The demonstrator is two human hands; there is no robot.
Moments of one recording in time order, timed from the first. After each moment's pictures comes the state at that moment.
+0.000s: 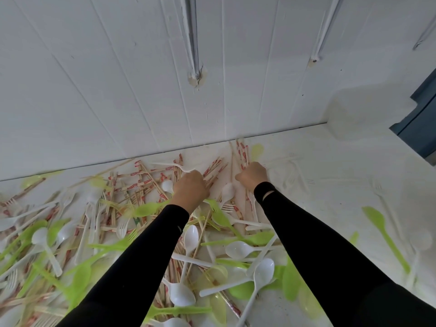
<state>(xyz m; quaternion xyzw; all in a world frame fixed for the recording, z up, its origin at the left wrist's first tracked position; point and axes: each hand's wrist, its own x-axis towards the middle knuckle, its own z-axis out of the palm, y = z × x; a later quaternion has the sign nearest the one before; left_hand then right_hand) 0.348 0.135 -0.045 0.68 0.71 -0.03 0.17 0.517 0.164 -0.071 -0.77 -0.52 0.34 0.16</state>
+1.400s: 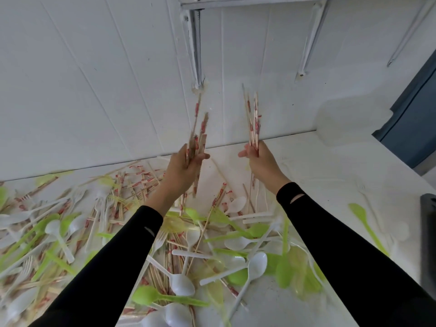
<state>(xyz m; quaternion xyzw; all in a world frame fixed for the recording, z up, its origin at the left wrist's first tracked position) 0.322 0.105 0.003 0.67 0.54 0.41 0.31 0.537 0.113 0.001 -0.62 -0.54 0.39 0.42</state>
